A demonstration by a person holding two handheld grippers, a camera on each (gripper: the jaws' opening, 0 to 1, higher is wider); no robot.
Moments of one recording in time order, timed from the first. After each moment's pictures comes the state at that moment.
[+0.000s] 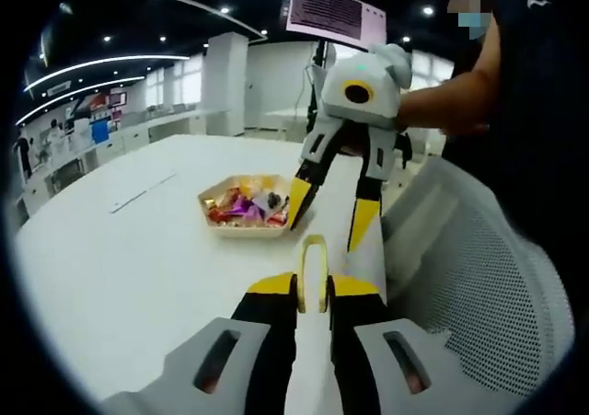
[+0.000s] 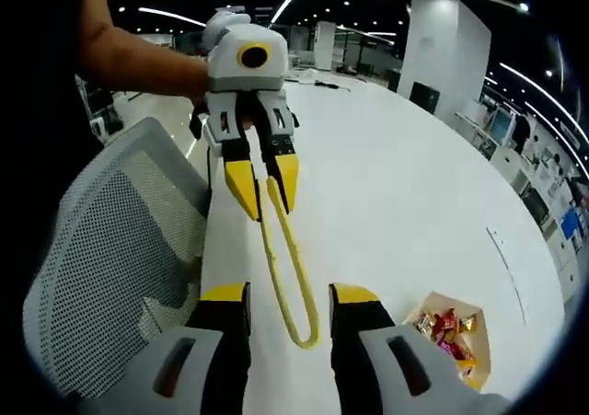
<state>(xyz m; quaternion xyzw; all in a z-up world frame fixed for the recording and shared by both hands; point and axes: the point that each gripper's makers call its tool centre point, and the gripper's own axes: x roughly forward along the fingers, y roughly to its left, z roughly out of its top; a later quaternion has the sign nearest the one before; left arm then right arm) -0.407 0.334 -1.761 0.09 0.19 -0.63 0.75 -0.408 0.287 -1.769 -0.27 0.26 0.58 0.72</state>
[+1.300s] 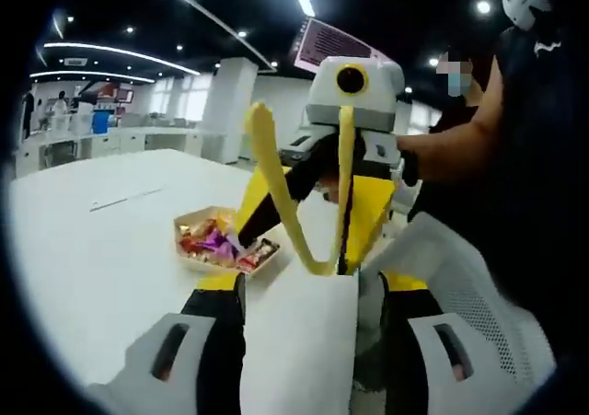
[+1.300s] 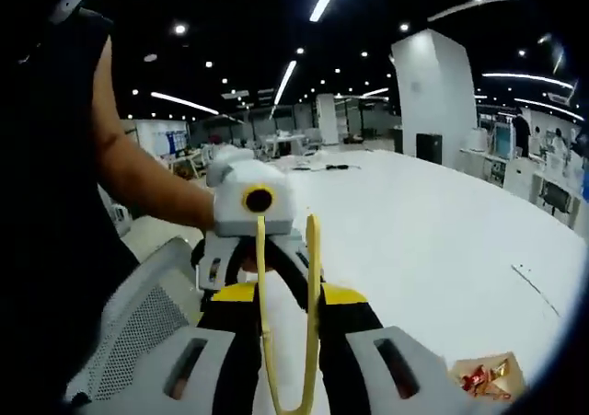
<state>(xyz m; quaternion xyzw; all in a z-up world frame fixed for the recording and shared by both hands) -0.419 0.282 -1.721 -0.02 0.15 -0.65 0.75 -0.413 0.344 -1.667 -0.06 0.13 0.65 0.75</state>
